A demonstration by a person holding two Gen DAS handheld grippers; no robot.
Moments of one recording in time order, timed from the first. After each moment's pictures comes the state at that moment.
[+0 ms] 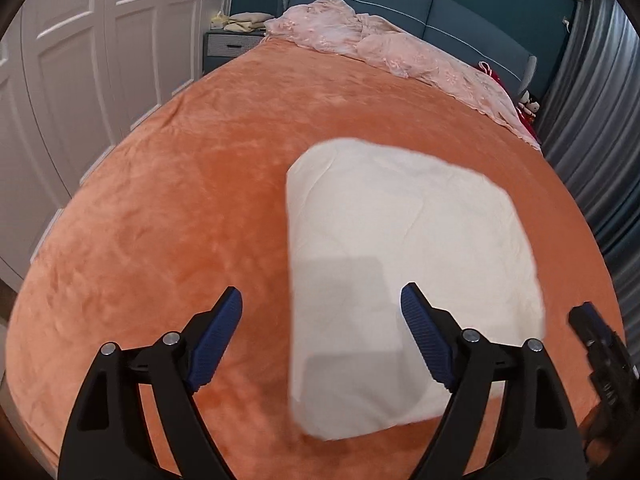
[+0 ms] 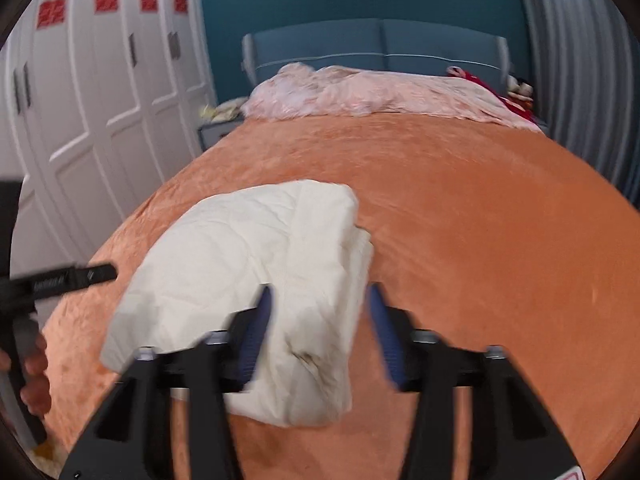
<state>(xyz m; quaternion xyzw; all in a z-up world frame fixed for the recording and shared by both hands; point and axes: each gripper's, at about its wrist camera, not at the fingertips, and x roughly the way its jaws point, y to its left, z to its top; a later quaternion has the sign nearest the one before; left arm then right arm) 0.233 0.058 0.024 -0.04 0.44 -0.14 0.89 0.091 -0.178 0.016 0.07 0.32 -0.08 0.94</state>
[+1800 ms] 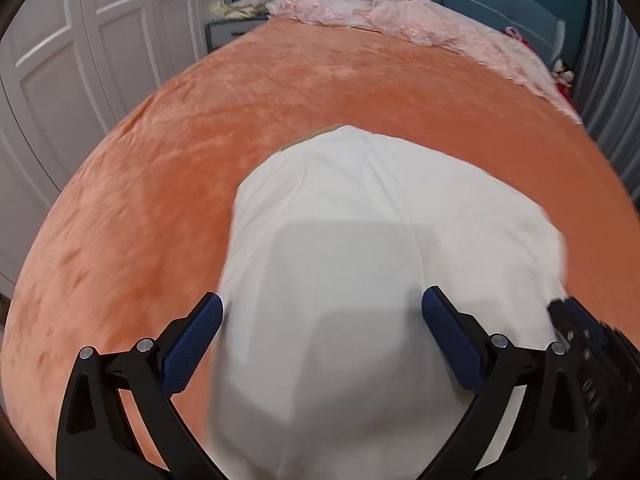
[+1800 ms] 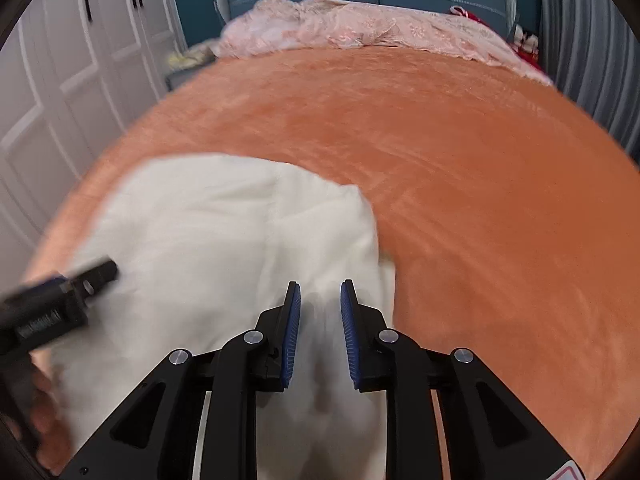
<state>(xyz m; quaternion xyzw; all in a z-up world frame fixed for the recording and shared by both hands) 0.313 -0.009 -0.038 0.01 0.47 -0.10 0.88 0.211 -0.200 -0.061 0.12 0.41 -0.09 0.90</state>
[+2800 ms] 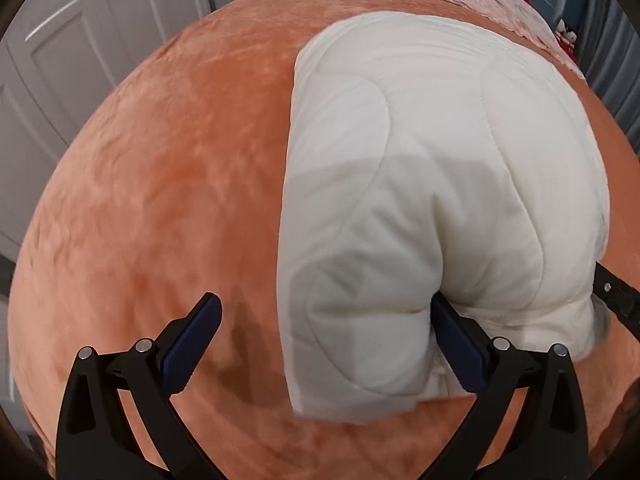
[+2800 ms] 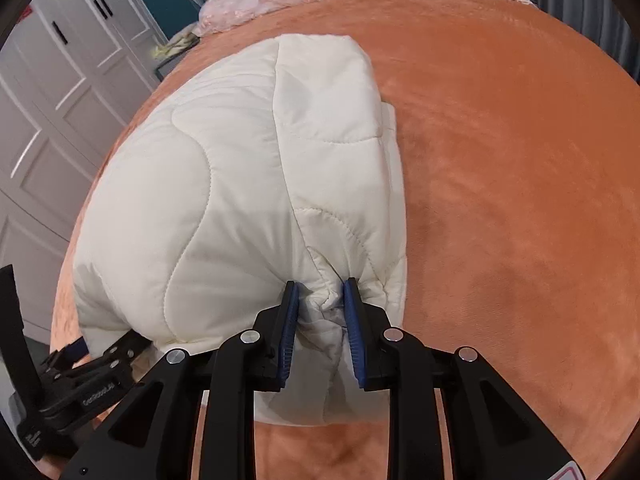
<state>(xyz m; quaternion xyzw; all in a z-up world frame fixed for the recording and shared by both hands) 0.243 0.038 -0.090 0.05 0.53 -0.08 0.84 0.156 -0.175 -0.095 0.20 0.48 -0.10 0.85</state>
